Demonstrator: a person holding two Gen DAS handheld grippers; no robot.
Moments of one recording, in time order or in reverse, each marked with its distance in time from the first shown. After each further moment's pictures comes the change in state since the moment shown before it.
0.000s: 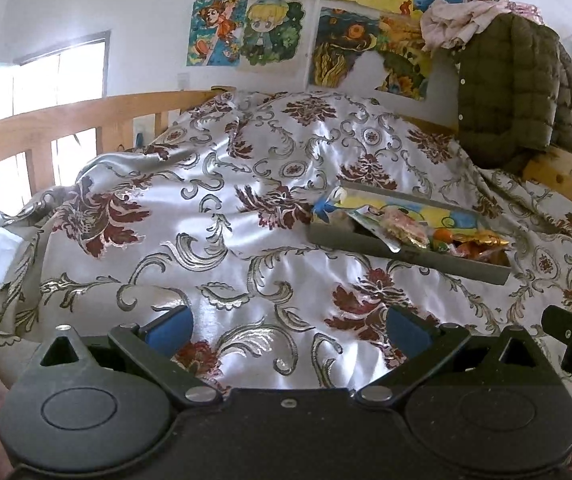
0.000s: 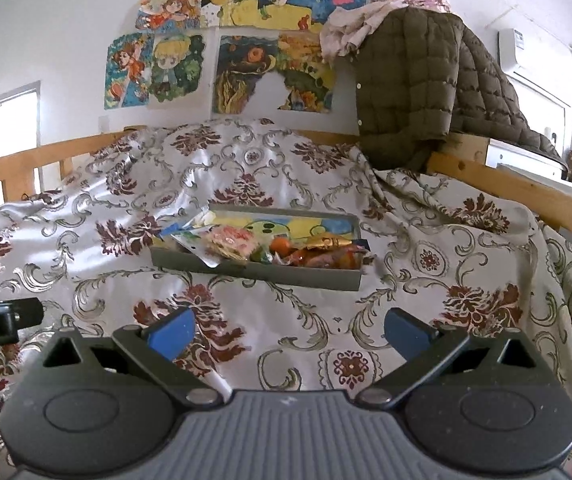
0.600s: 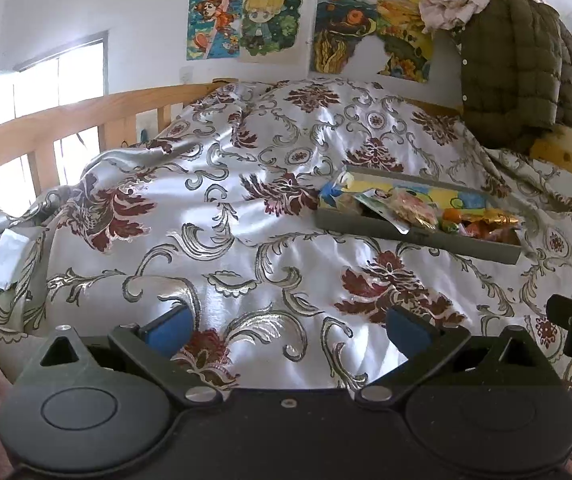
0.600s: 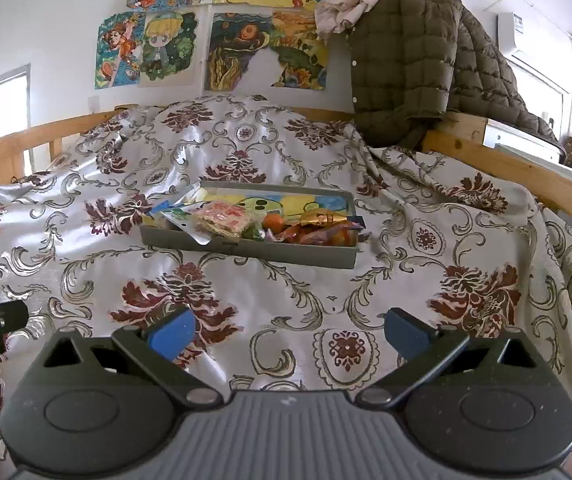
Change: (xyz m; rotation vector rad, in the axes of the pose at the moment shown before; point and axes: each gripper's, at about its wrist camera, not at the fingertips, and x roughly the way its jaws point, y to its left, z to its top) left arm 0.003 -0.005 -0.005 0.042 0.035 0.031; right arm 0.012 -0.003 -0.003 -0.001 0.058 -0.013
